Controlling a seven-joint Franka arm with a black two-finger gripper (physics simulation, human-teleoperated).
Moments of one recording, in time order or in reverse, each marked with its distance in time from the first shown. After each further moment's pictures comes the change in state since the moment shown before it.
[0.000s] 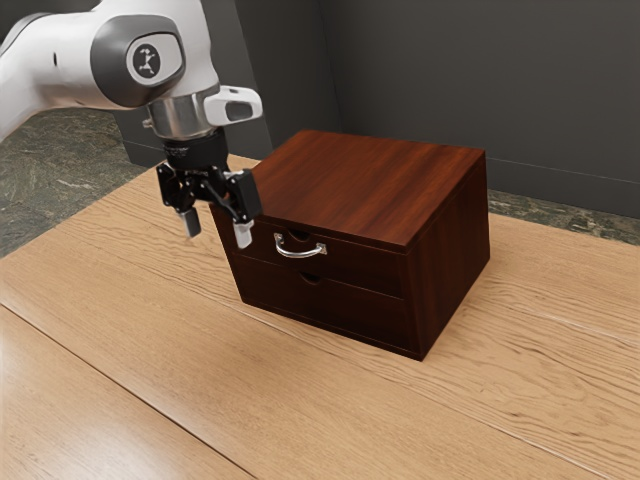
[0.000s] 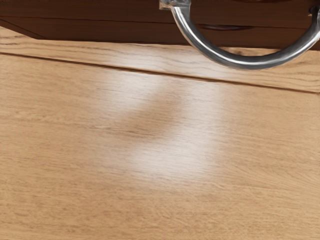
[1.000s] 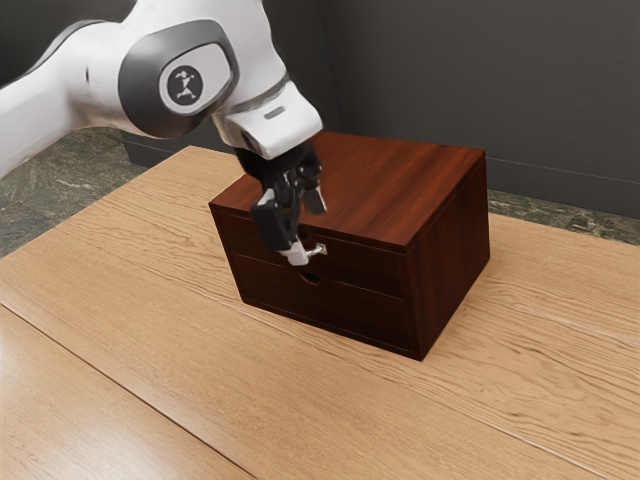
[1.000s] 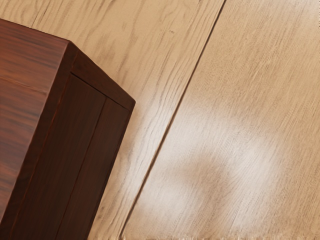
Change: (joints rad) arm -0.172 -0.127 -0.063 -0.153 -0.035 0.276 1.006
